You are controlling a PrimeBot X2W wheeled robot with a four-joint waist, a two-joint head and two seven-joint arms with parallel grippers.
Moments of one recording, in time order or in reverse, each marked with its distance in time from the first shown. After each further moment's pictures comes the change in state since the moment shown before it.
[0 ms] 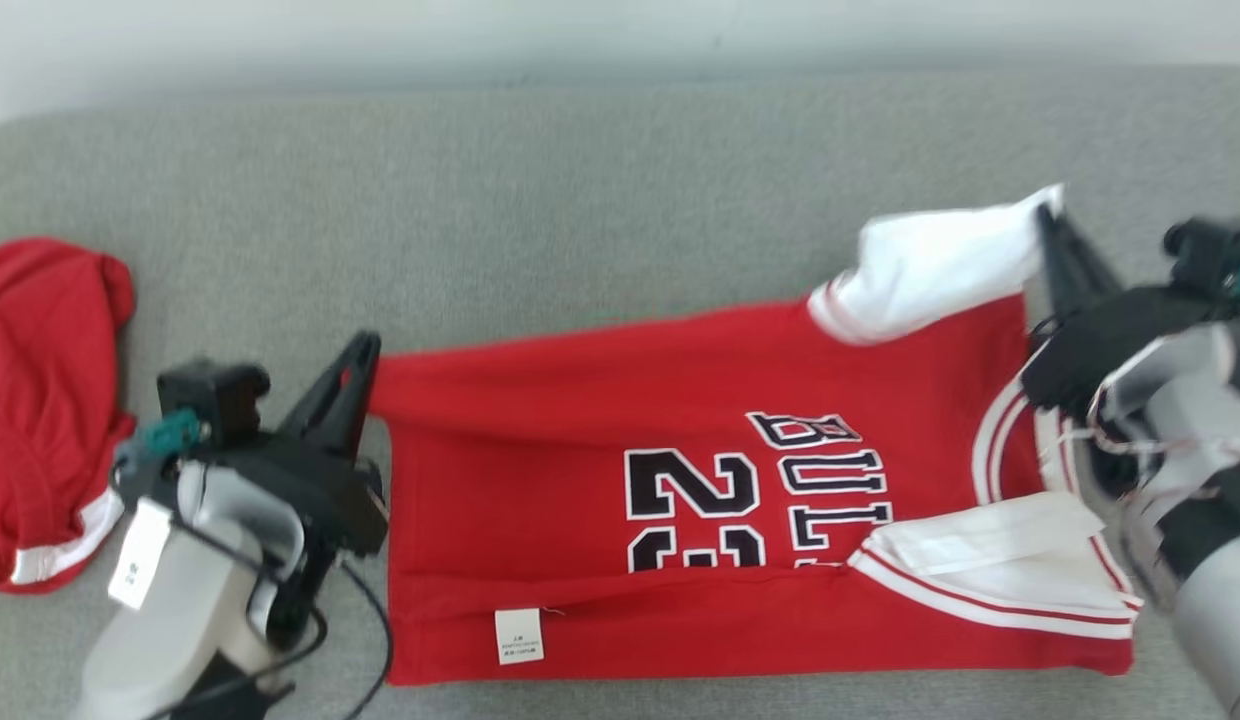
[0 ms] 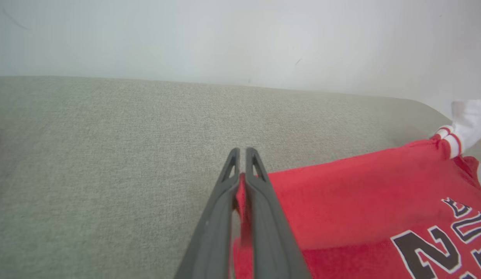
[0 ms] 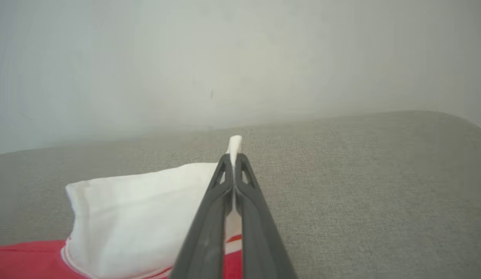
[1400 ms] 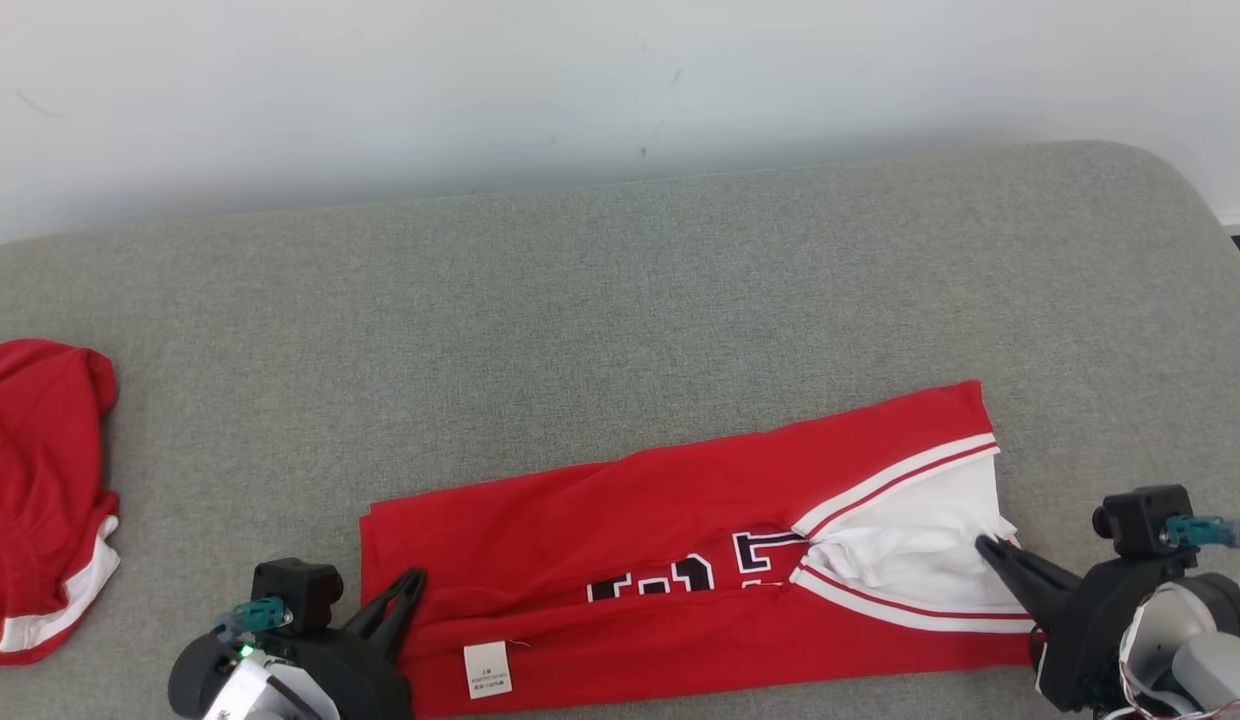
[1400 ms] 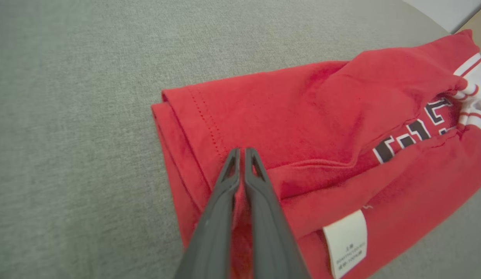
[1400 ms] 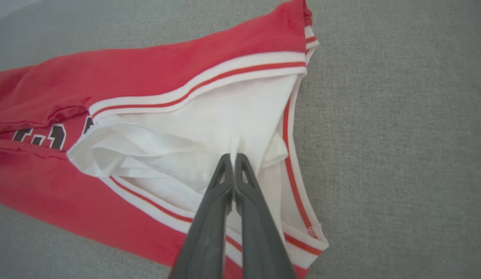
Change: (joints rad) left arm 0.284 0.055 -0.144 -0.068 -0.003 0.028 0.094; right arm 0.468 -0.289 0.350 -0.471 0.300 0.000 0.226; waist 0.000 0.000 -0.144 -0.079
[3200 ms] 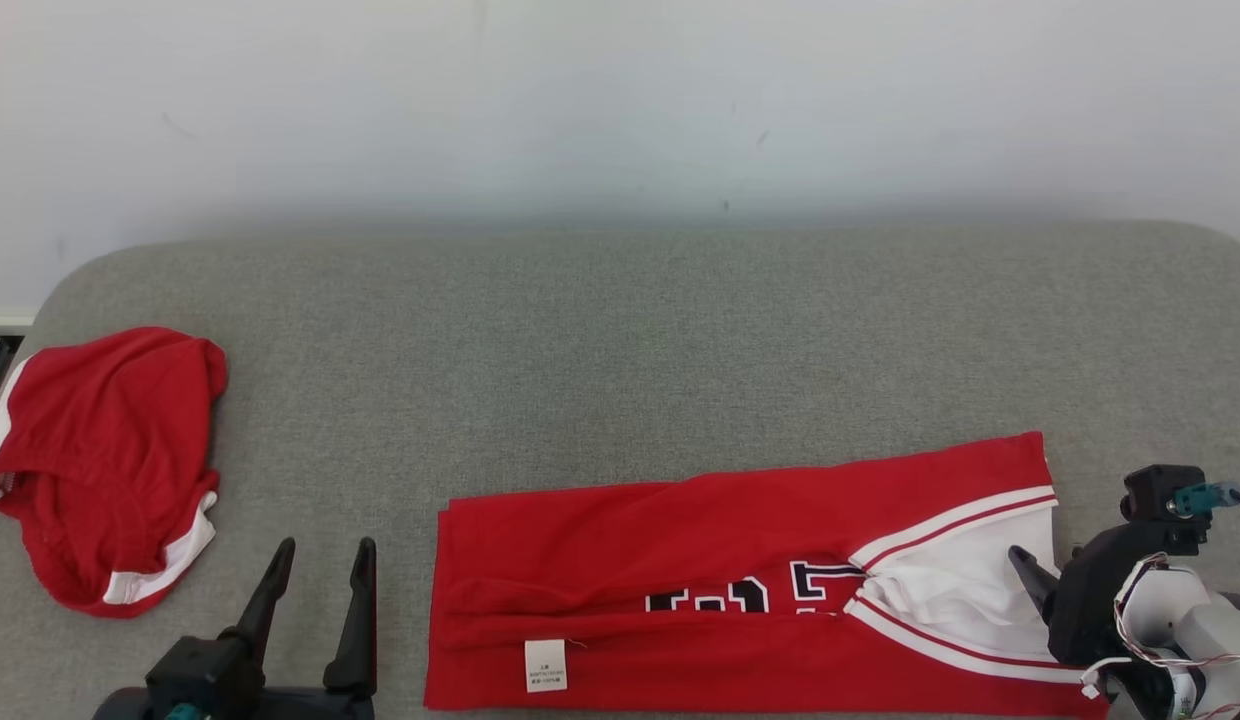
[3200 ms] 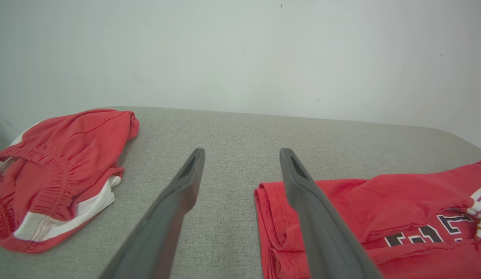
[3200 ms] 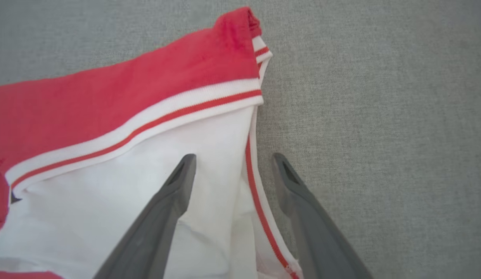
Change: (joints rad) left arm 0.303 -0.047 0.310 -0.432 0.220 0.228 -0.169; right arm -0.111 0.086 -0.010 0.245 0.069 -0.179 0.159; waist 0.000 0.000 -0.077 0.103
